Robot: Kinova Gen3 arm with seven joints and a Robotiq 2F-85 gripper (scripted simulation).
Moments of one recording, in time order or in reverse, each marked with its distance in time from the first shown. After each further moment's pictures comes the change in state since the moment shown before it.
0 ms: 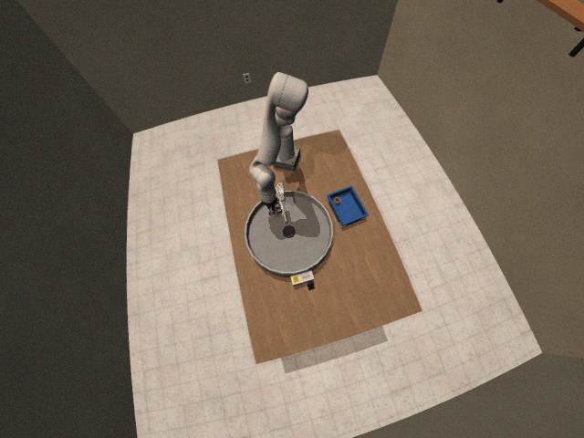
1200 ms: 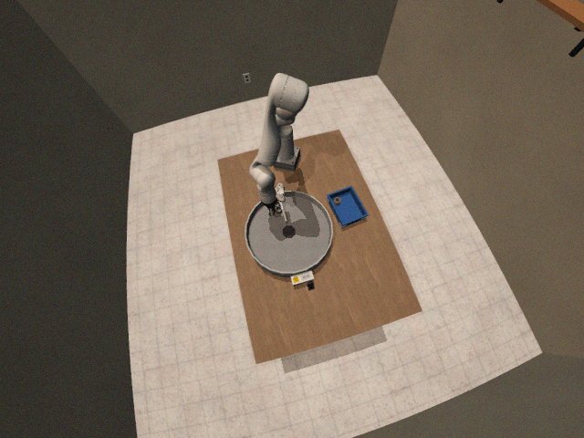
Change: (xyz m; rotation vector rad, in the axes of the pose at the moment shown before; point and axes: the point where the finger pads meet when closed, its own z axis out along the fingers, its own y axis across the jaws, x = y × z) arm 0.000 0.004 0.000 0.001 0.000 0.001
